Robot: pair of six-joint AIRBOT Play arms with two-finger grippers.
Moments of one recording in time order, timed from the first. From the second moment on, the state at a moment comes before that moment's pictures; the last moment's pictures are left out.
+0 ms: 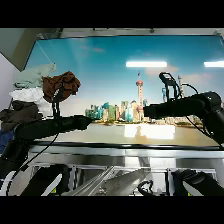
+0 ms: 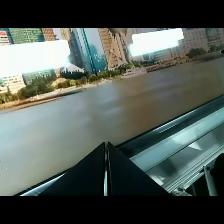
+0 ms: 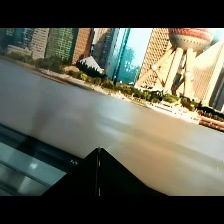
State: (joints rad) left arm -0.27 -0.64 0.65 -2.24 0.99 1.67; right arm 0.40 -1.02 1.01 1.92 -1.14 -1.44
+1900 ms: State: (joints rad) left arm 0.16 -1.63 1.42 -2.17 1.07 1.75; right arm 0.39 -1.19 1.05 1.97 -0.89 -1.31
